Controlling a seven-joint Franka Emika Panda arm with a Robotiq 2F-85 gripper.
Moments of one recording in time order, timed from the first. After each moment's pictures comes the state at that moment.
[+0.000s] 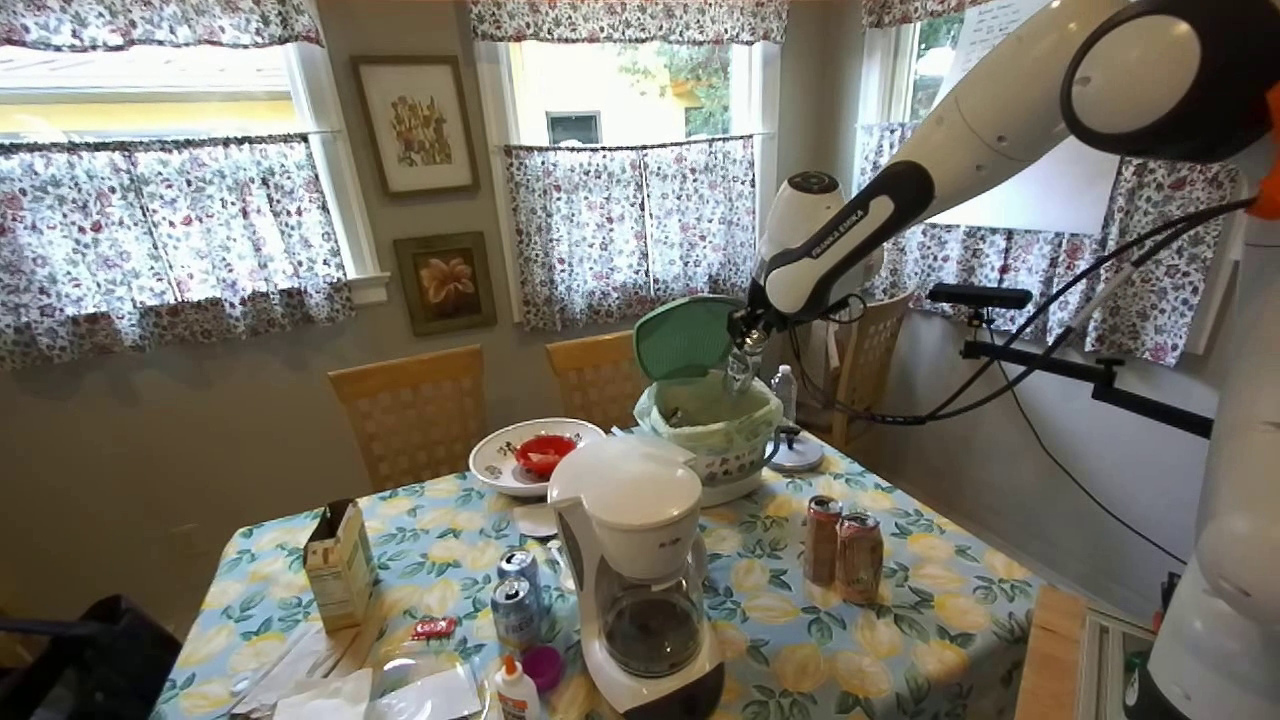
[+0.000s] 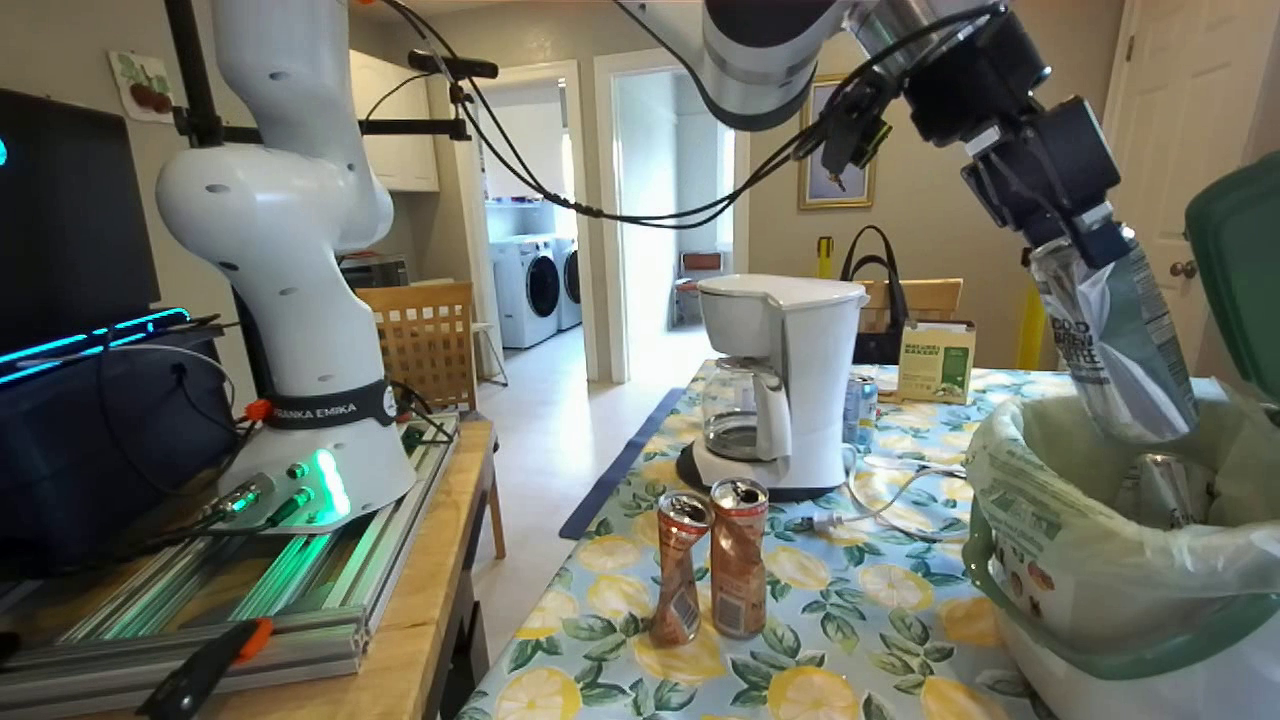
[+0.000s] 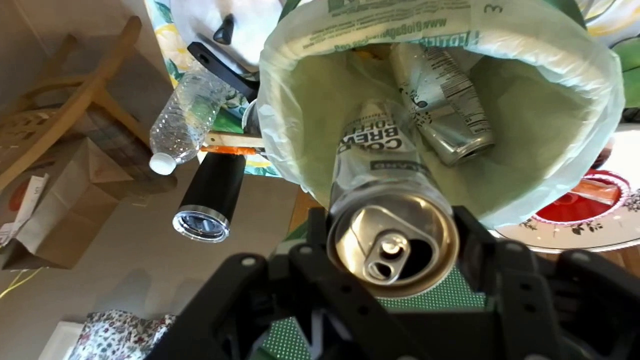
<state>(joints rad) -0.25 0.16 -0.20 -2.09 -0.27 2.82 0.19</state>
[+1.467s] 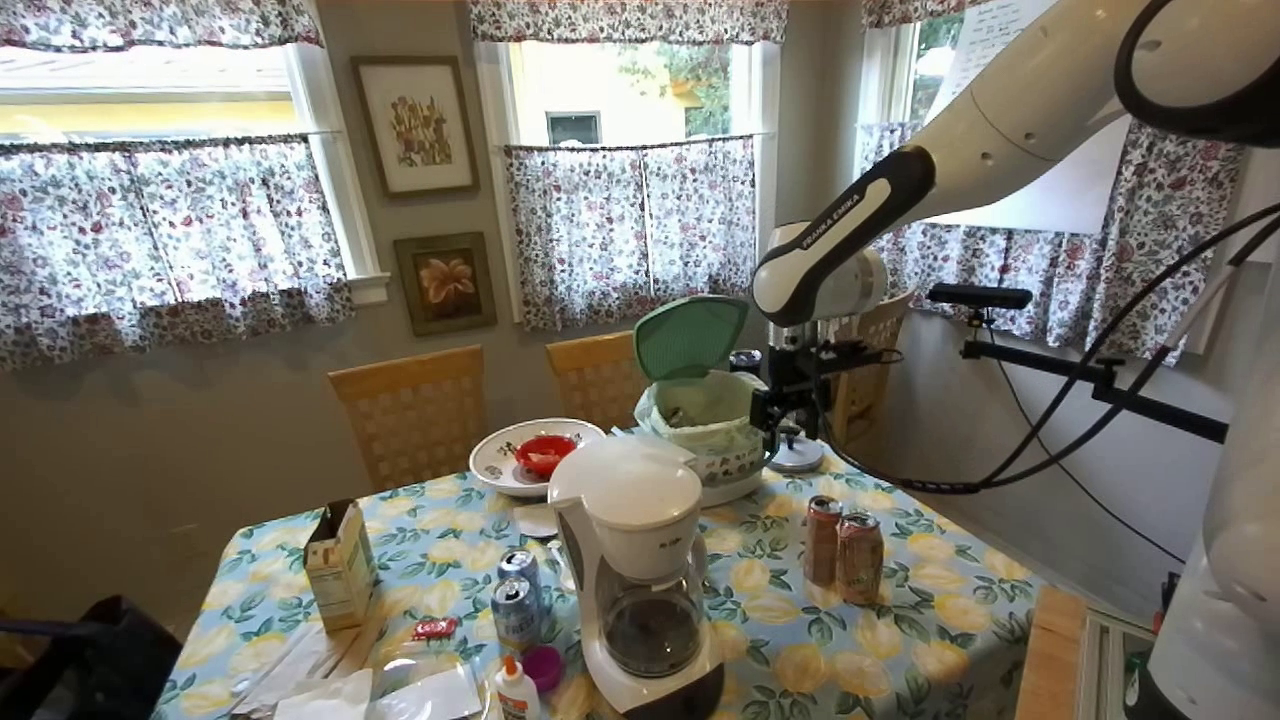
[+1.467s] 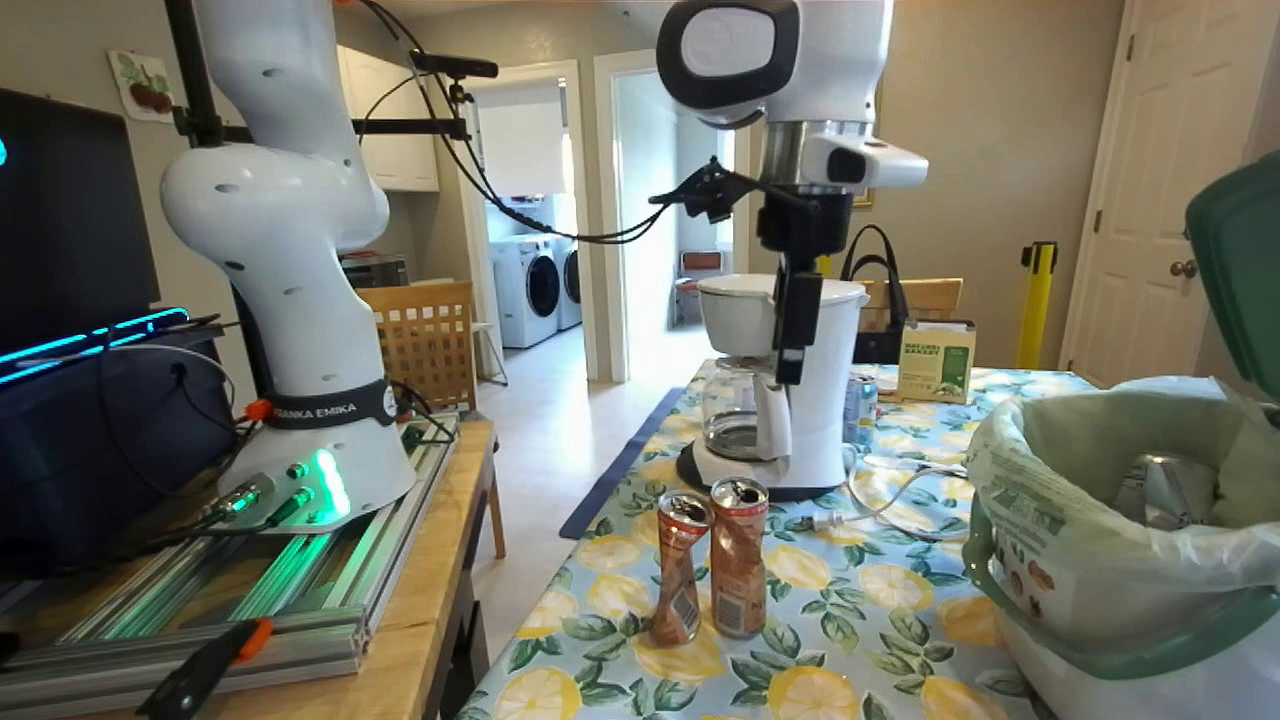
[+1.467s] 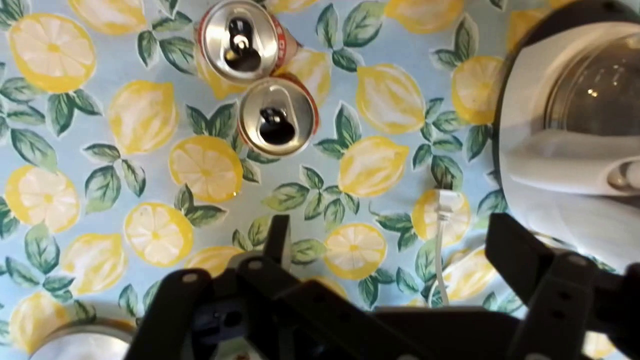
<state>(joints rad) -0.19 0.07 -0.16 -2.26 0.09 2.25 -0.04</state>
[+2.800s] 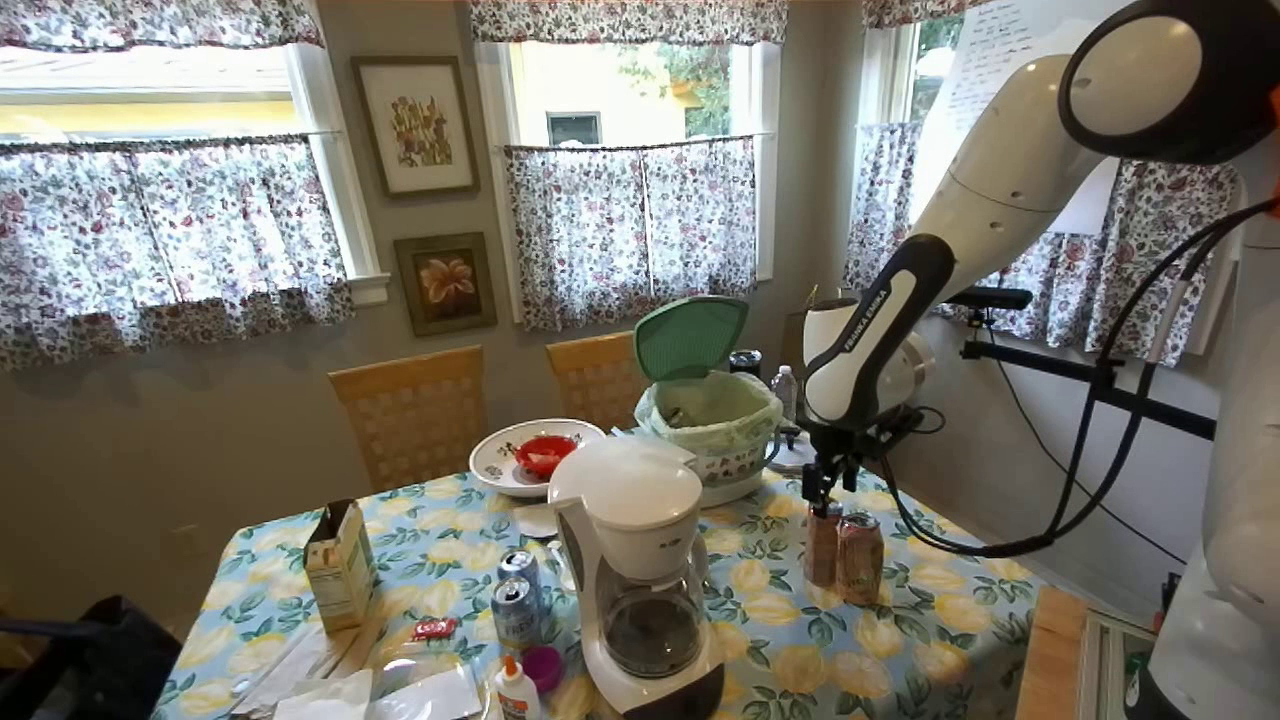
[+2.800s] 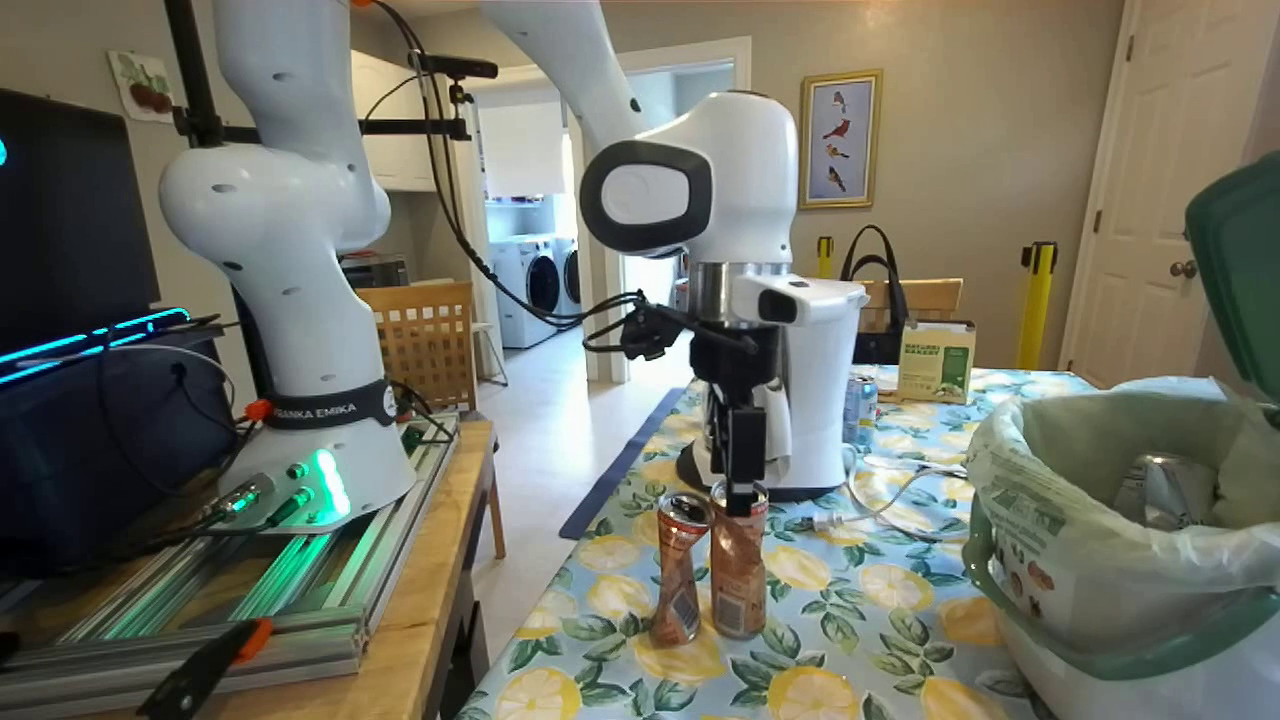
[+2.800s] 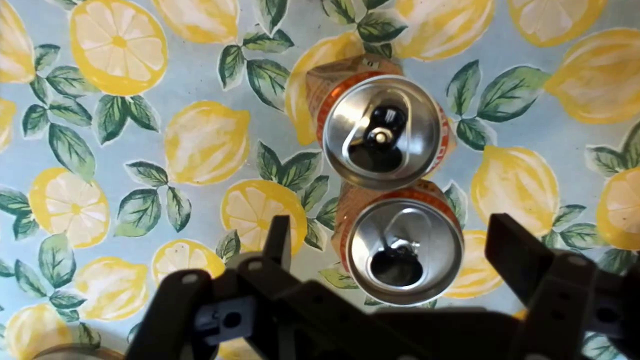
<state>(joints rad) -0.21 0.16 -0.21 -2.52 -0.11 2.66 -0.16</state>
